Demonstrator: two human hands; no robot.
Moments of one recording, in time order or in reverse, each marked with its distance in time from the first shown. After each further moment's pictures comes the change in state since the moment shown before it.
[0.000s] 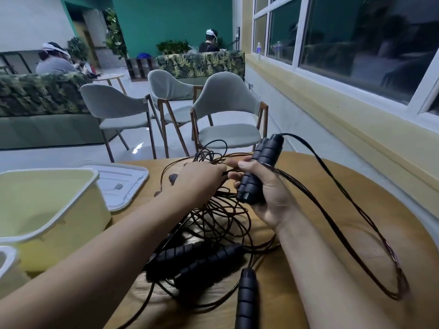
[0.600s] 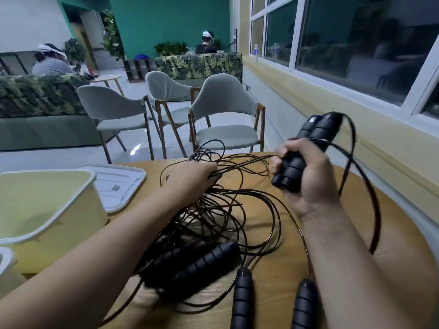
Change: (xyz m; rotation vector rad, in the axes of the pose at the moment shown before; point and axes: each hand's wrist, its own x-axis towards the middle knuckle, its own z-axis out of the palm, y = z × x) left_hand 0.006 -0.024 0.024 -0.179 0.111 0.023; right_hand -0.018 -0.058 -0.013 0.082 0.118 -0.304
